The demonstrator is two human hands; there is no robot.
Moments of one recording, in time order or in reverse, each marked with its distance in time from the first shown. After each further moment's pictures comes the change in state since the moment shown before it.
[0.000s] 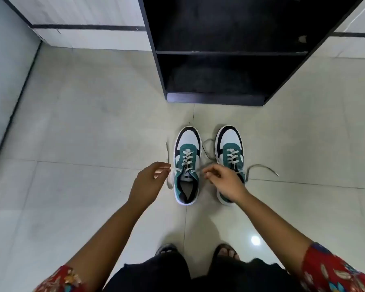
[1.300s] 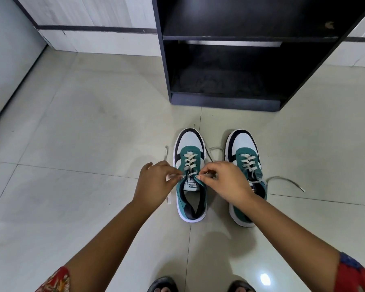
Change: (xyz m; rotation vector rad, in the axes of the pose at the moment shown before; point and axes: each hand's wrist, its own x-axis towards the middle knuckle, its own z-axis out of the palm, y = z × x) left_hand 0.055 -0.052 0.043 0.353 0.163 0.421; right_hand 0.054 0.024 0.029 -0.424 0.157 -0.396
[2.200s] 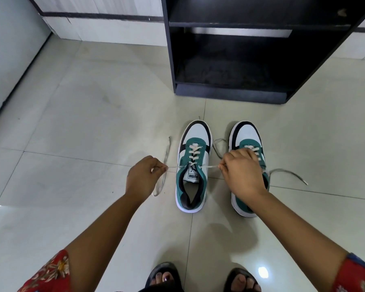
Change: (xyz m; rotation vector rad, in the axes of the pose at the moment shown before) left_hand -0.016 -0.037 0.004 -0.145 0.042 -0.313; right_hand -0.012 0.019 0.000 -0.561 0.117 -0.021
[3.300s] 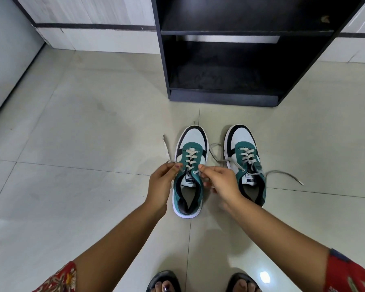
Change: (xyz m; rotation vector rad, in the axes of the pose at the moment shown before) left_hand -0.020 0.059 0.025 -0.862 -0.066 -0.301; right_hand -0.004 -0.044 0.003 1.411 -0.143 0.729
